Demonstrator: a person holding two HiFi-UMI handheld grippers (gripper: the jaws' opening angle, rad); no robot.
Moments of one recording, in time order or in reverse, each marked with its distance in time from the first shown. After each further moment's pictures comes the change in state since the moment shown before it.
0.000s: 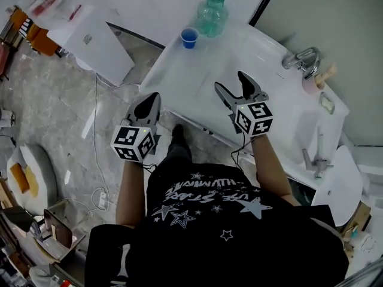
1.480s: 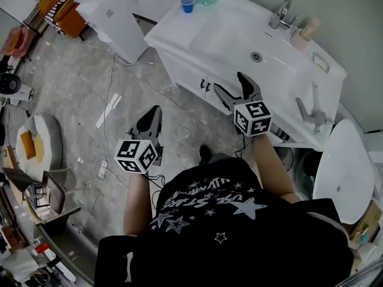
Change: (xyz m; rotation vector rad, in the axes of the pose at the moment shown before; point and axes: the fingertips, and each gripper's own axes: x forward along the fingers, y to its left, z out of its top) left arm -0.232 -0.207 -0.098 -0.044 -0.031 0.138; right arm -0.247 0.100 -0.073 -0.004 -0.038 0.095
